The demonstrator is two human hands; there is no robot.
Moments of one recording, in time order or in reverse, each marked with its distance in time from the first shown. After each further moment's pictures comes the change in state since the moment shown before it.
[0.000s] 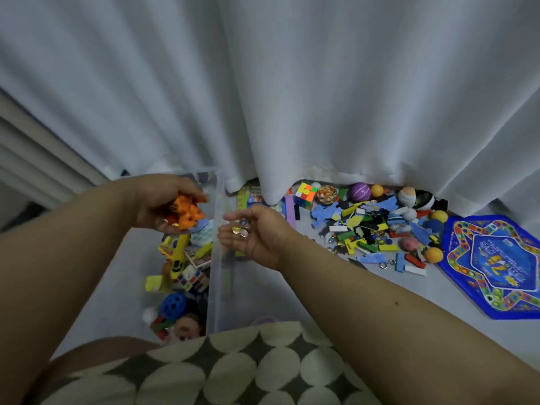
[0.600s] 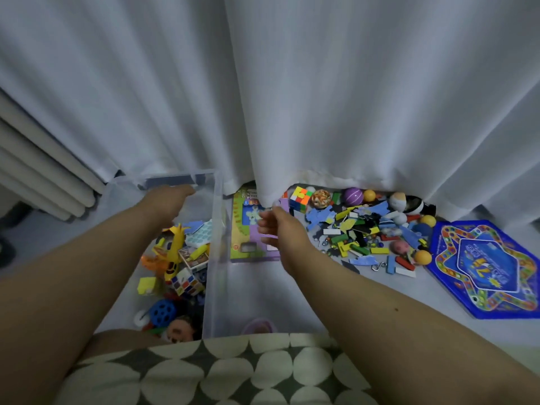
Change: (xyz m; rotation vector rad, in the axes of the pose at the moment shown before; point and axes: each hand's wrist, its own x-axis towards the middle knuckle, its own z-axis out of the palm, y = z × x) left_hand 0.013 -0.022 0.017 -0.048 0.392 0.219; right_hand 0.007 0.010 -0.039 -0.243 0.390 -0.242
